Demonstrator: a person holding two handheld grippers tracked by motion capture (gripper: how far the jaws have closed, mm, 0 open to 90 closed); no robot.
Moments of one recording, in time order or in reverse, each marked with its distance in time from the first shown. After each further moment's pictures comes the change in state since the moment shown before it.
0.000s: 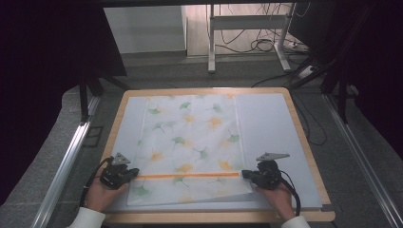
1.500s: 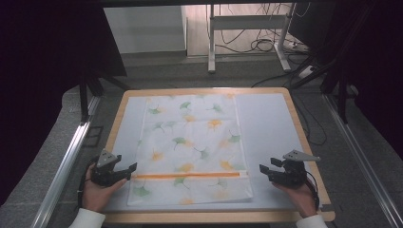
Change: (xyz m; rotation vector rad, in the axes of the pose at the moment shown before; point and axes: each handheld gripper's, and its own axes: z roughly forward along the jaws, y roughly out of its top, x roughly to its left) left arm 0.016 -0.010 -0.013 -0.246 0.117 -0.099; right arm -0.038 -0.011 -0.051 -0.195 -0.139 -0.018
